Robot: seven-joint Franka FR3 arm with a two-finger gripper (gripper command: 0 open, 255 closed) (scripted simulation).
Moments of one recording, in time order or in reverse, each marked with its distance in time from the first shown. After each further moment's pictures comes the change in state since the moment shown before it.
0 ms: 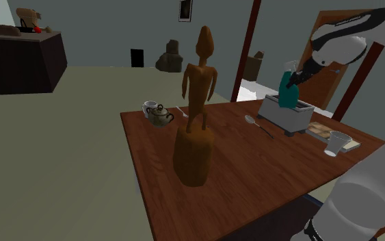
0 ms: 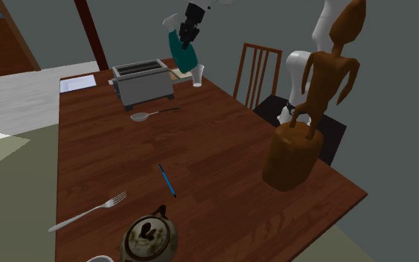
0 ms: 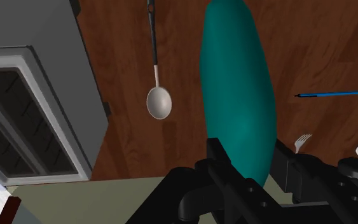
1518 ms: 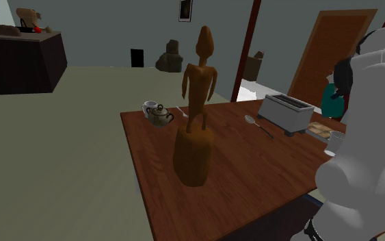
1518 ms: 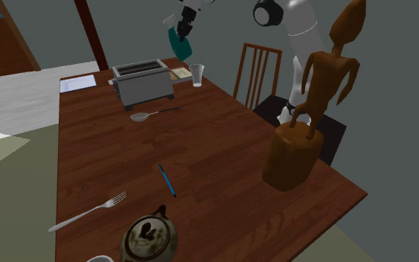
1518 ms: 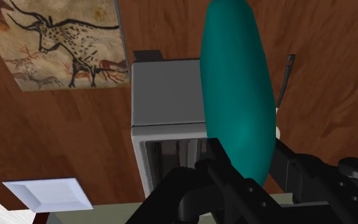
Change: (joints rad) arm -0.578 0.765 -0.188 0.696 0.714 -0.509 -0.700
